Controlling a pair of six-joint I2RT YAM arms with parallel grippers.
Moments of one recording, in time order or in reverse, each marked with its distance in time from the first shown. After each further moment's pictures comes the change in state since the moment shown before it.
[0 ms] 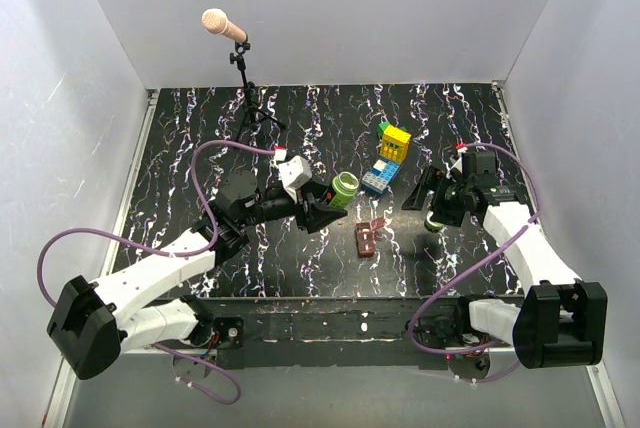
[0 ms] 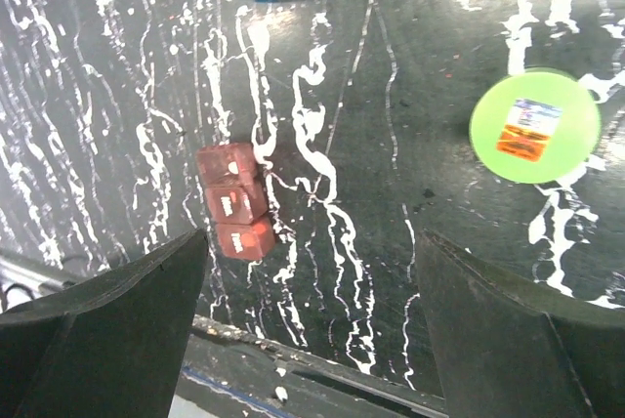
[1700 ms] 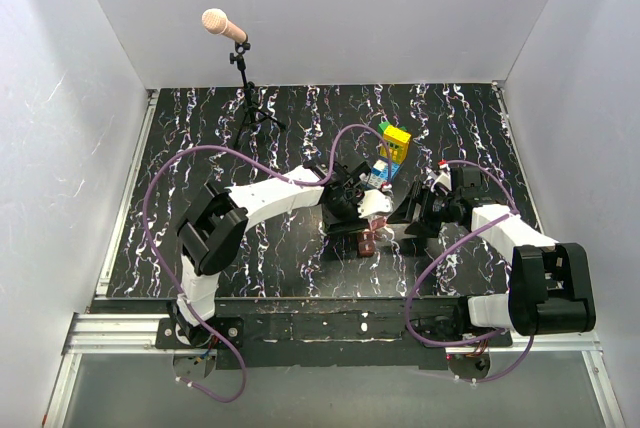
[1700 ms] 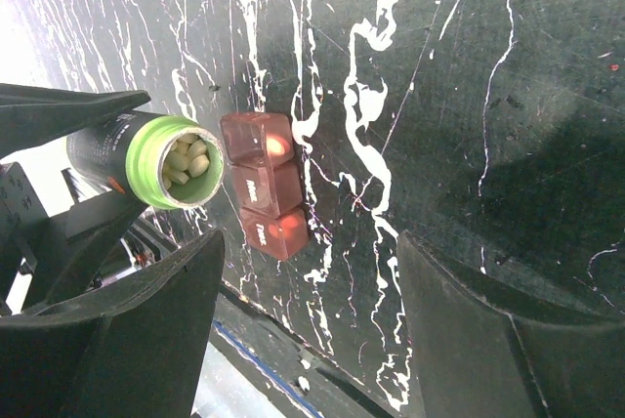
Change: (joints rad) left arm -0.146 0.868 0.804 -1.181 -0.400 0.711; right arm 0.004 0.163 -0.163 0.276 -0.256 0.036
